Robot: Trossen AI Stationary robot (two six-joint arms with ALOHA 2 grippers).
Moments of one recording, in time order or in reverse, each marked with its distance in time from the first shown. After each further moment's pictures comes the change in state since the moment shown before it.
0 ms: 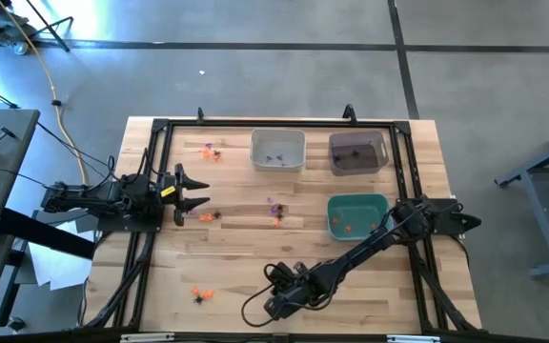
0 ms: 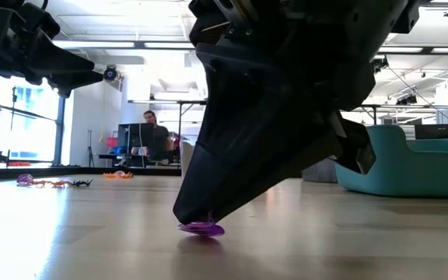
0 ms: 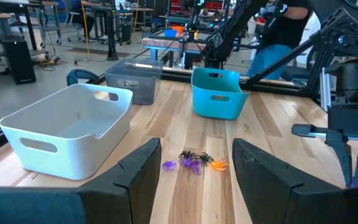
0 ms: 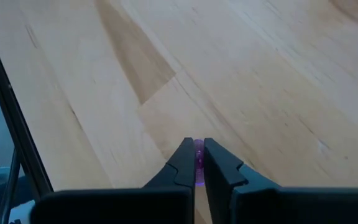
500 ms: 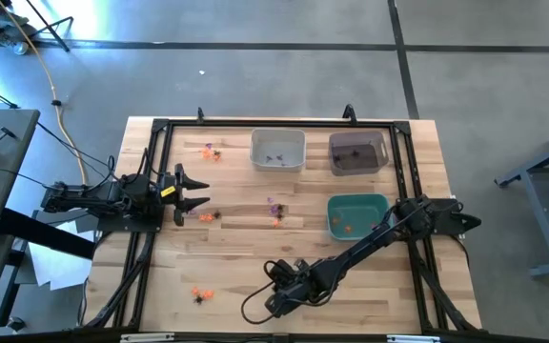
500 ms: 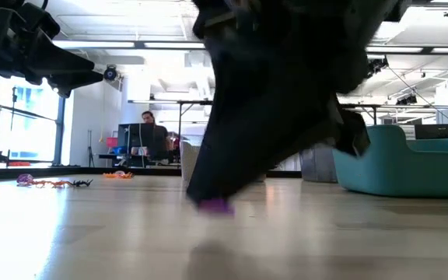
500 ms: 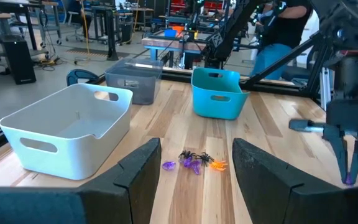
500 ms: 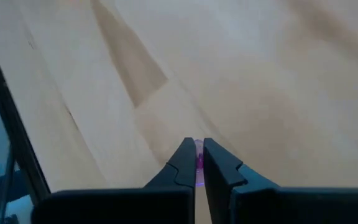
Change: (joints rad) left arm 0.000 0.000 0.000 0.000 0.000 0.000; right arm -0.016 -0.040 -0.003 -0.044 0.003 -0.044
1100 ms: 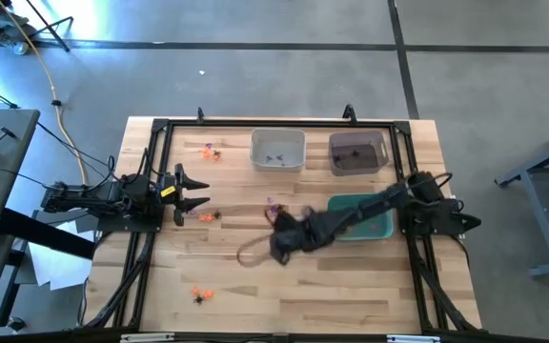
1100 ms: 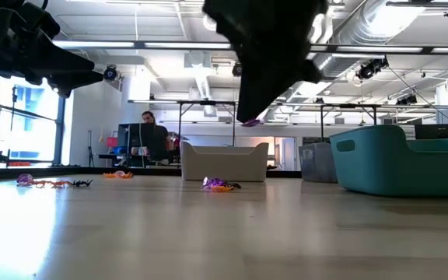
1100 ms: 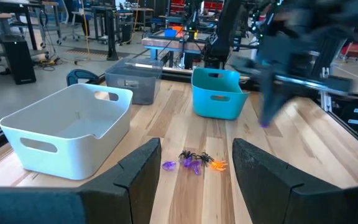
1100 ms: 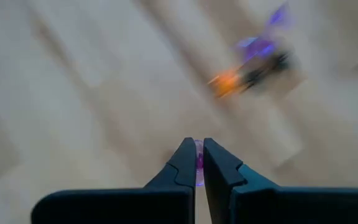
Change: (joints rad) left arm 0.000 0.000 0.000 0.000 0.000 0.000; right arm -0.246 -0.215 0.001 -0.428 0.050 -0.307
